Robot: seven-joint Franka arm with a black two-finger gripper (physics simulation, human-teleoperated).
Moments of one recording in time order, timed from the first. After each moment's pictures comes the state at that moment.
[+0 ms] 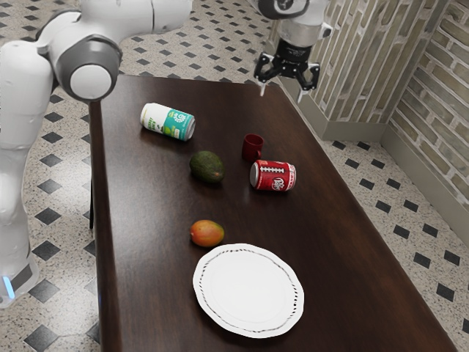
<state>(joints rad) -0.01 0.28 0.17 -1.12 -0.02 1.46 -1.11</state>
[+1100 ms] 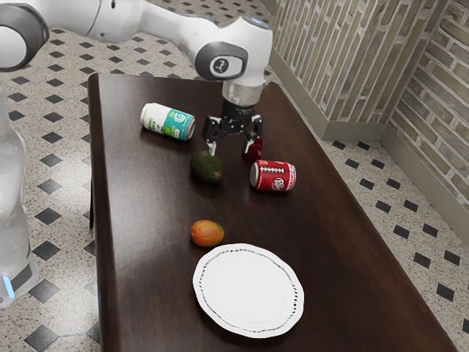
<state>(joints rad) -0.04 -0.14 0.16 -2.03 -0.03 1.91 -1.58</state>
